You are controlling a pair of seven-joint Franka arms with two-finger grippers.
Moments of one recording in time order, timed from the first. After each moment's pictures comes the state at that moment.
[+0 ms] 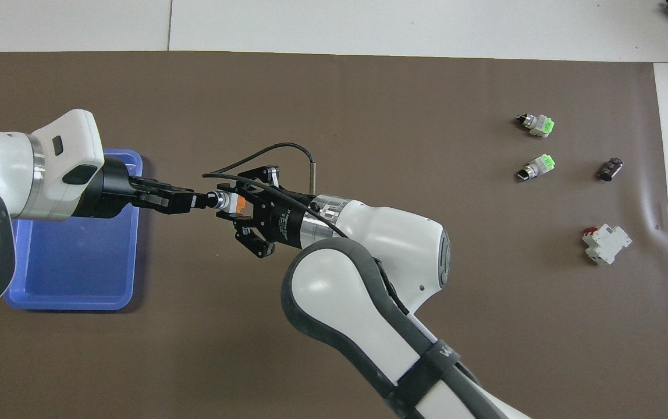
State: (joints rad) left arm -0.34 -0.08 0.13 -1.92 -0.61 1.93 0.37; right arm 0.71 0.30 0.03 -1.77 1.51 2.69 0.94
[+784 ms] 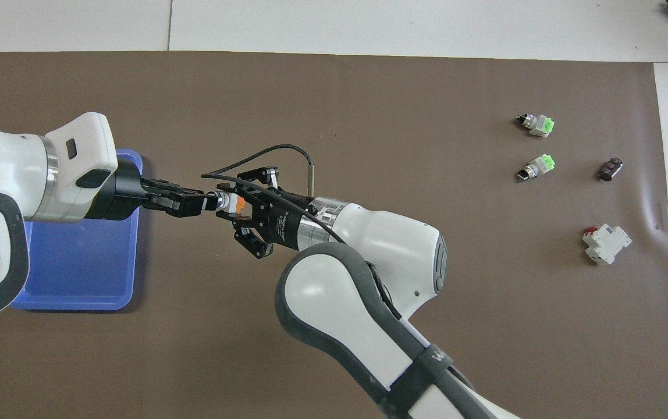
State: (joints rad) left arm -0.36 -0.08 0.13 -1.92 -0.61 1.95 0.38; right arm 0.73 0.30 0.02 -1.77 1.51 2.73 0.94
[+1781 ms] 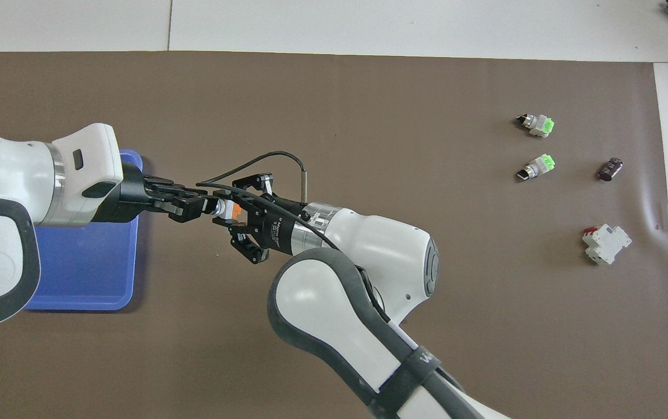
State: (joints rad) left arm -0.38 -0.10 0.13 -1.97 -0.61 2.00 0.48; right arm 0.74 0.32 0.03 -1.77 1.51 2.73 0.94
